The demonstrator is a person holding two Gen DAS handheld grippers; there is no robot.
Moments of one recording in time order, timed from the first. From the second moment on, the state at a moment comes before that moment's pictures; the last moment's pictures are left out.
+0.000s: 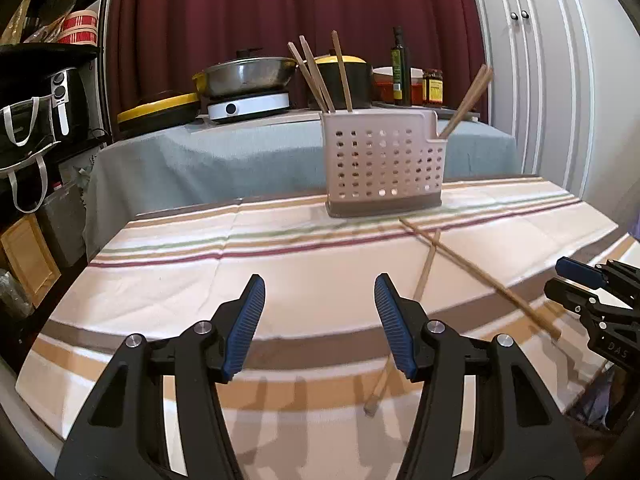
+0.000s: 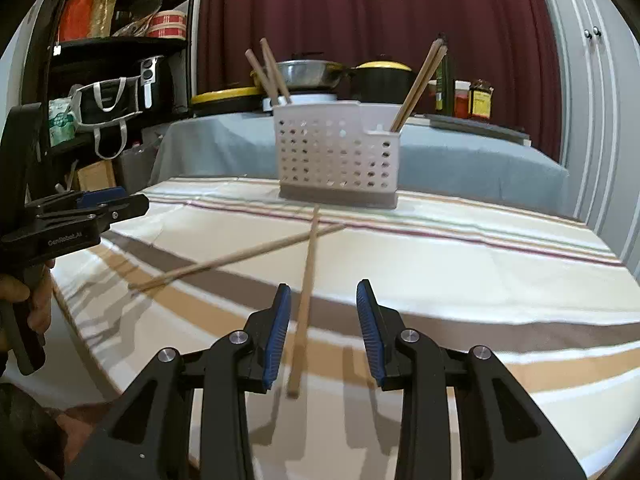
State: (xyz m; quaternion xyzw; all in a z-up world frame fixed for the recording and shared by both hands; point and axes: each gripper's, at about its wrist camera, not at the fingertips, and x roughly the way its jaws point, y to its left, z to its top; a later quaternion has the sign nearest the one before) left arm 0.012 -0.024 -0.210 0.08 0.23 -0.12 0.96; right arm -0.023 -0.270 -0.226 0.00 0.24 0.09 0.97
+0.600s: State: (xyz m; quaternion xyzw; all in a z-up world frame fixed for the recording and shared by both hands) left arm 0.000 -0.036 -0.247 0.09 0.27 -0.12 0.95; right arm -0.025 -0.270 -0.247 0.01 0.27 0.08 0.96
